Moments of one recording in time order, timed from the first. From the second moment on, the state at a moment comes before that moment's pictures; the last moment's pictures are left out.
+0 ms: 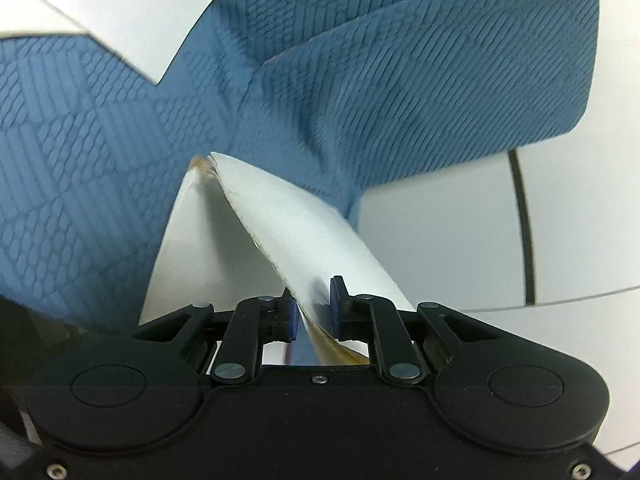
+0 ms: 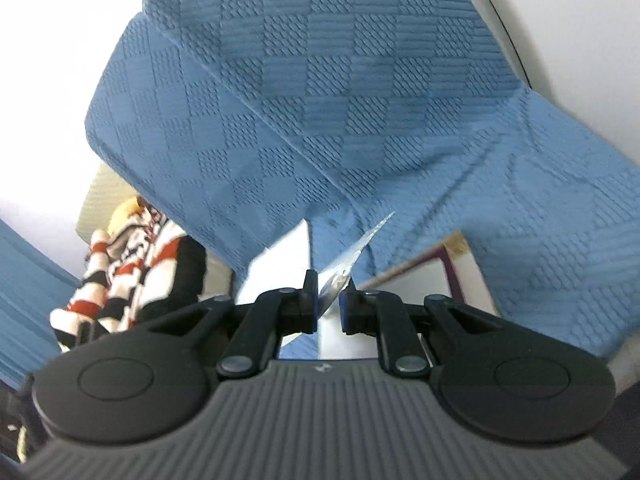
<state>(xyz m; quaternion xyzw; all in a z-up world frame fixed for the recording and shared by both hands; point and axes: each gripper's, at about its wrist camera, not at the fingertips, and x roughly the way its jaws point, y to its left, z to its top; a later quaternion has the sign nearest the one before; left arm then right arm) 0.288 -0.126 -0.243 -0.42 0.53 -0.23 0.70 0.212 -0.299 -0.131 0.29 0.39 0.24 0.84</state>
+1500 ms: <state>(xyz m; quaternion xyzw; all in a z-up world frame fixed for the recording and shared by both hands) 0.226 -0.156 -0.180 -0.19 0.47 -0.19 0.84 0.153 -0.298 -0.151 0.16 0.42 0.19 0.87</state>
